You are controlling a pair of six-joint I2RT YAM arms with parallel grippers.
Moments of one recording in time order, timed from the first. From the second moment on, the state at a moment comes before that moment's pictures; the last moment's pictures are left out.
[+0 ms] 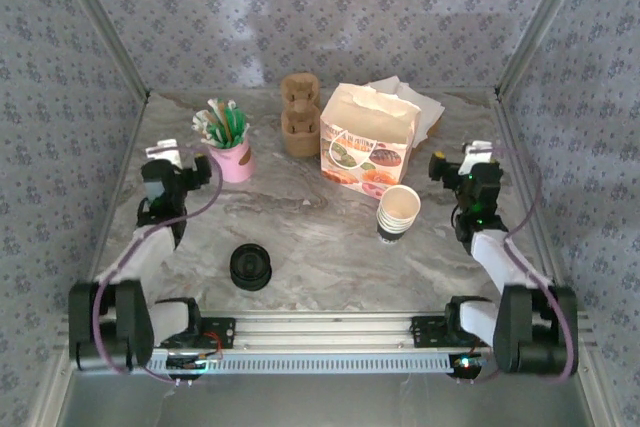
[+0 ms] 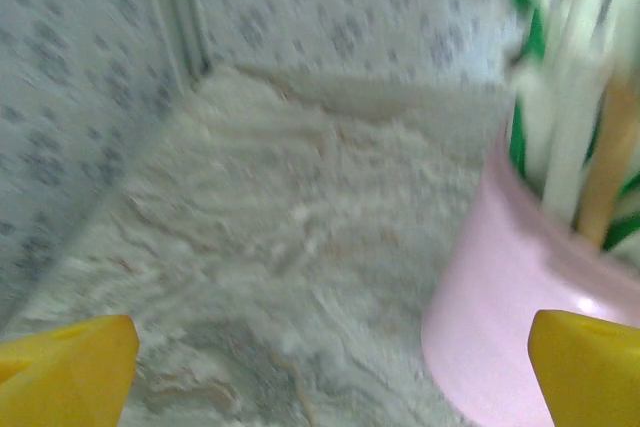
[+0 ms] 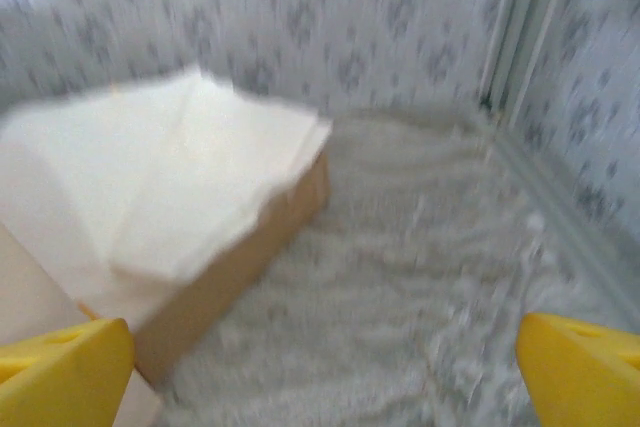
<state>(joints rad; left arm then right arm) 0.03 1.11 0.53 0.27 -0.15 -0.10 -0.05 1.08 0.48 0.37 0.05 0.05</state>
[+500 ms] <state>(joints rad) 0.09 0.55 0.96 -0.67 -0.29 -0.51 -0.25 0.71 1.01 -0.47 -0.20 0.73</state>
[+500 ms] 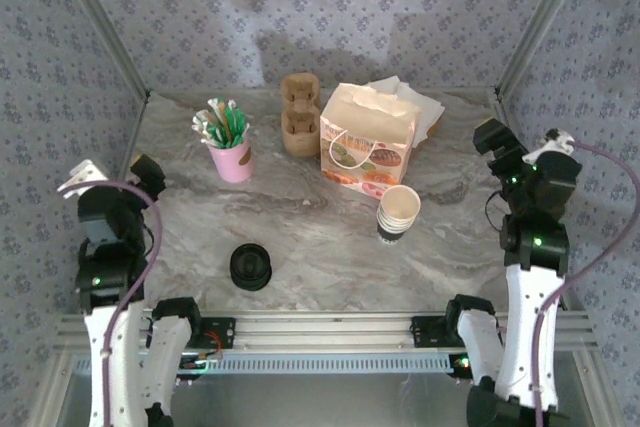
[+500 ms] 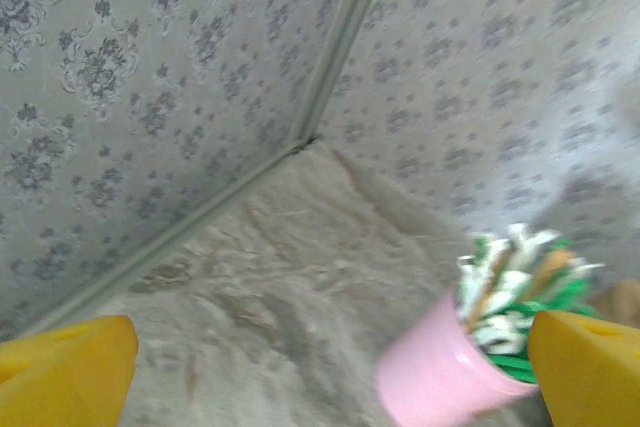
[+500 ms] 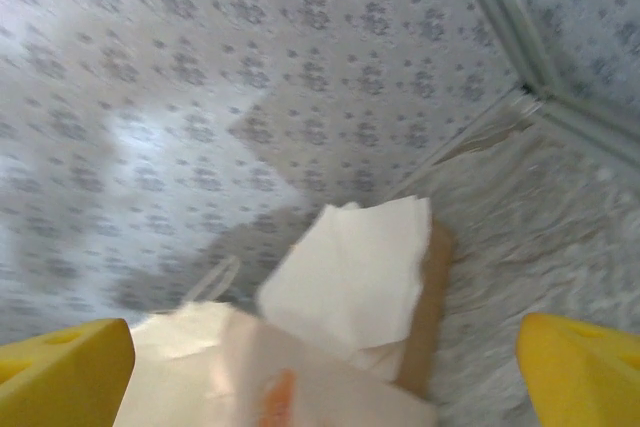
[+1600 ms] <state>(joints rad) -0.29 1.14 1.81 -1.54 0.14 -0.63 0.29 1.34 2.07 -1.34 -0.36 0.32</state>
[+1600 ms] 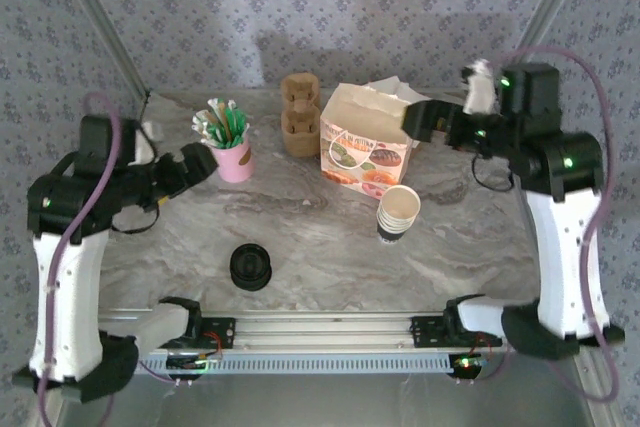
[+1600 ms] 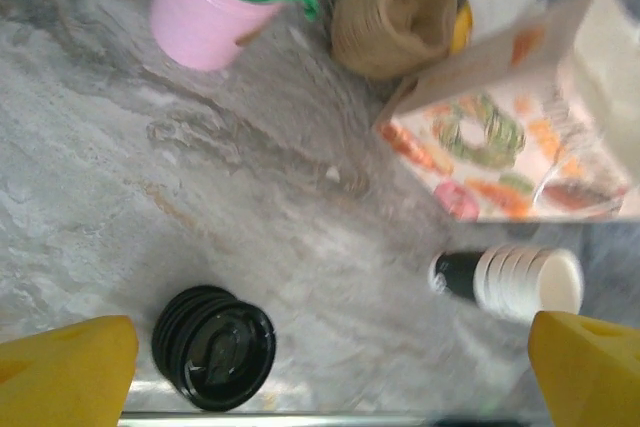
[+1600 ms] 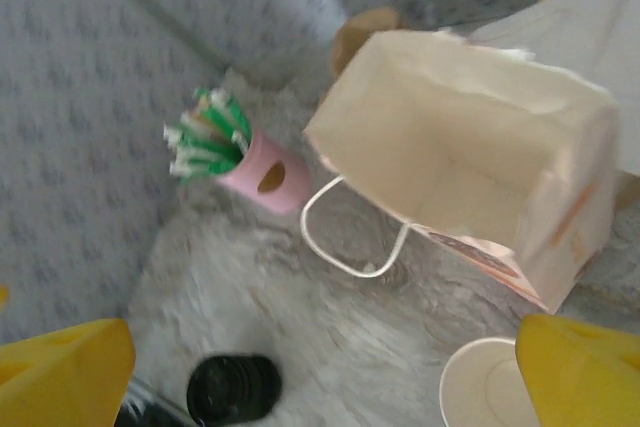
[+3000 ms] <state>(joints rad) -0.50 1.40 1.93 -1.56 0.04 -0.58 0.65 2.03 2.42 -1.65 0.18 0.06</state>
